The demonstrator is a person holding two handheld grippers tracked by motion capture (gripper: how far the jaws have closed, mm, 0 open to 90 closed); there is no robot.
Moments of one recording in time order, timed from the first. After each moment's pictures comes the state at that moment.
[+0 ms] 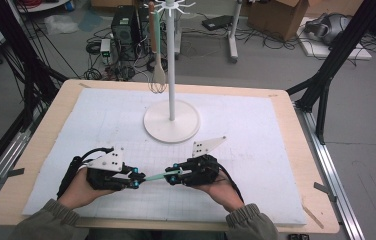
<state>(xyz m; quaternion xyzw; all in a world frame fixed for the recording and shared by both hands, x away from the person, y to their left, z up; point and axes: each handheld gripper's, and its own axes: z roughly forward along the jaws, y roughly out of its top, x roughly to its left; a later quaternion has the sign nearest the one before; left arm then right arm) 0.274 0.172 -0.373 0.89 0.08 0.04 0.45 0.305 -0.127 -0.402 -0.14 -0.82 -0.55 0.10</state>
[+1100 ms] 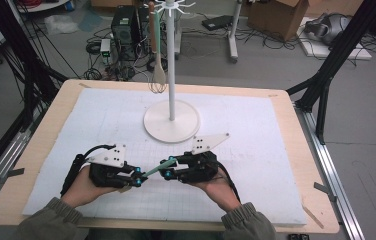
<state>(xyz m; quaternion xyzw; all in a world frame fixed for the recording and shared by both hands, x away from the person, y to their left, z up) 0.281 0.169 -0.372 0.88 0.09 0.02 0.47 0.295 -0.118 -0.370 -0.12 -0.79 -0.60 0.06</state>
